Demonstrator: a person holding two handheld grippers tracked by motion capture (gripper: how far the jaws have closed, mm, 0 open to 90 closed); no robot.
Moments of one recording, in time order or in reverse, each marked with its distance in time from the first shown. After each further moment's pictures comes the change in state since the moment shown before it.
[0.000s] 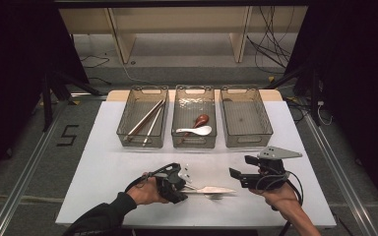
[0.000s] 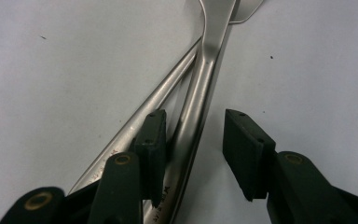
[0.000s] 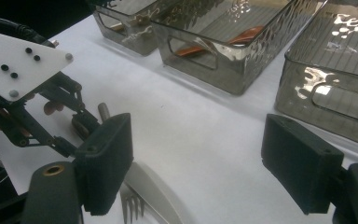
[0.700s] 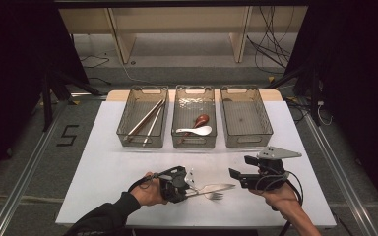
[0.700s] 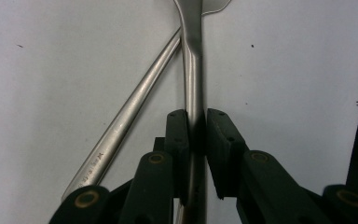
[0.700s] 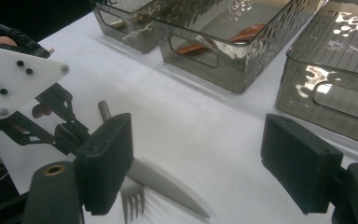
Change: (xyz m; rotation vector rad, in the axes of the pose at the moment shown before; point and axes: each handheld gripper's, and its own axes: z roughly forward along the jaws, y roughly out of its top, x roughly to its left) left arm -0.009 0.010 -0.002 0.094 -0.003 0.080; right arm 0.001 0.000 0.000 0.006 0.000 -0.006
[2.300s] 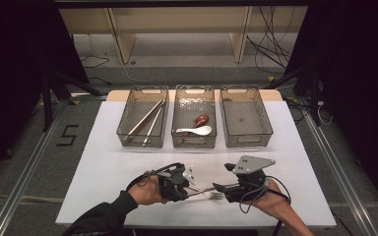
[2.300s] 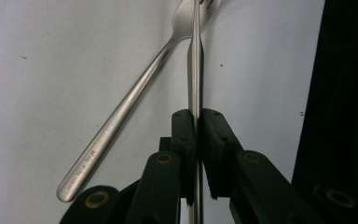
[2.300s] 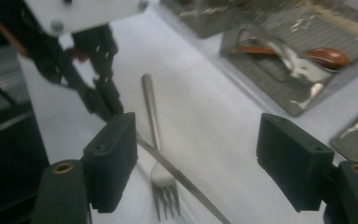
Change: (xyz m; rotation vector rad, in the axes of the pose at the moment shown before) left arm -0.005 0.007 -0.022 -0.036 -0.050 -0.020; right arm 0.044 0.005 0.019 0.089 0.107 -0.322
